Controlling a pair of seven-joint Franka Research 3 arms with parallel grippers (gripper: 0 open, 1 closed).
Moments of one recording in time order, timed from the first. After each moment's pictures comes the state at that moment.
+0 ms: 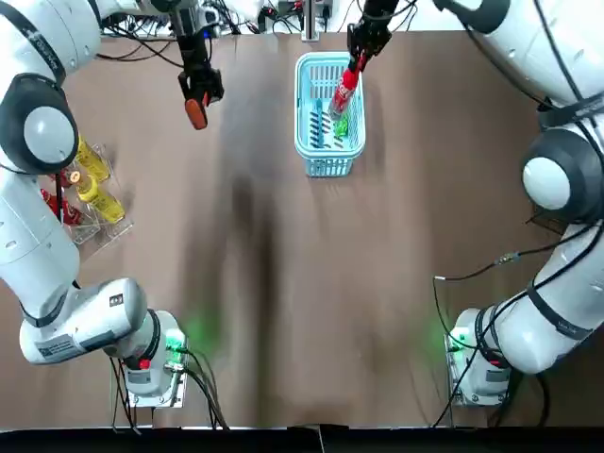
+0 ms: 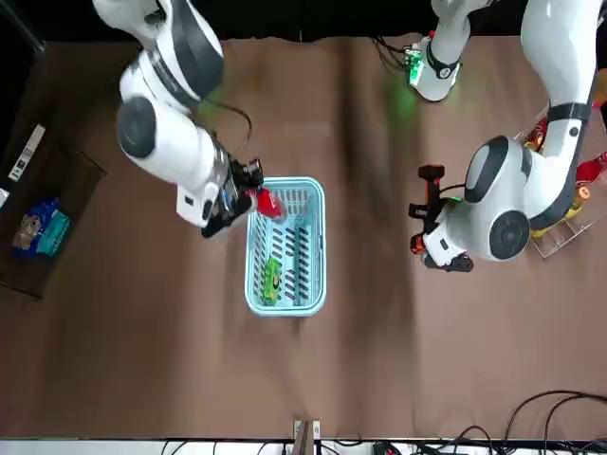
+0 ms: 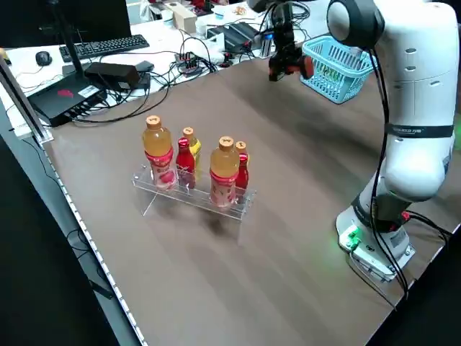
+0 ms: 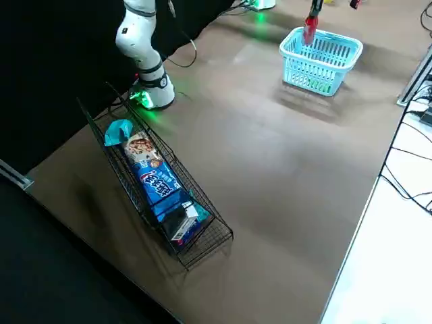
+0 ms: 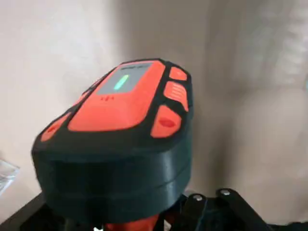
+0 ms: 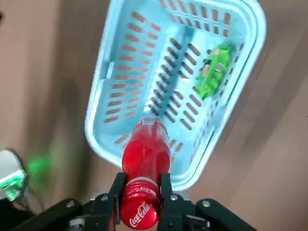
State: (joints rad) left arm 0.26 0.50 -0.63 -1.56 0.07 1.55 -0.29; right arm 0.48 0.37 0.03 -1.40 0.37 1.73 0.07
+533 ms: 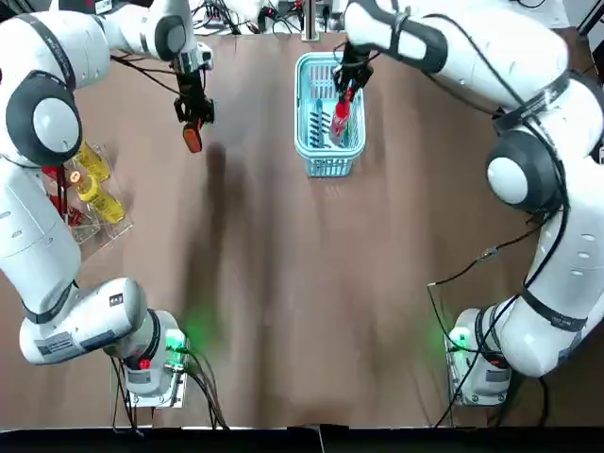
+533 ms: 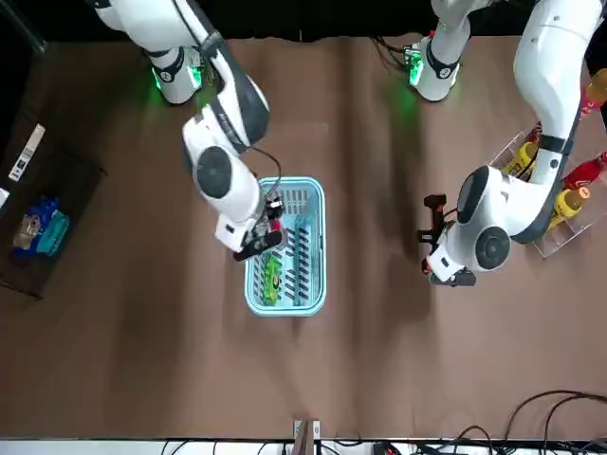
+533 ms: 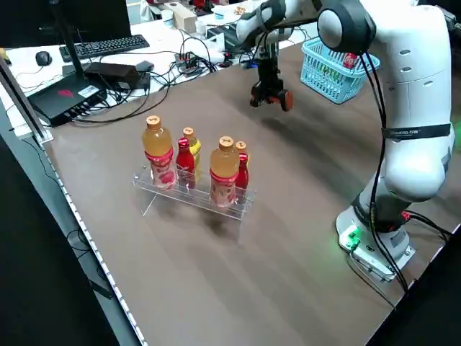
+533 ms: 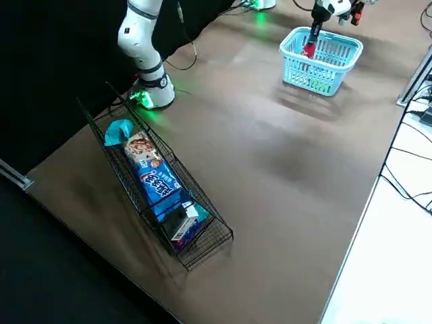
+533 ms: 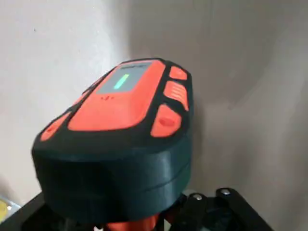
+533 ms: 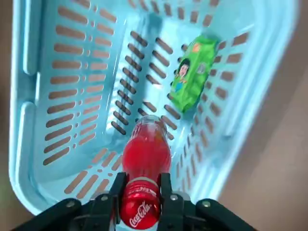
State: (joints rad) left arm 0.26 0.56 -0.54 -1.76 0.25 1.87 -0.33; right arm 0.57 0.55 0.03 -1.41 0.19 1.88 0.24
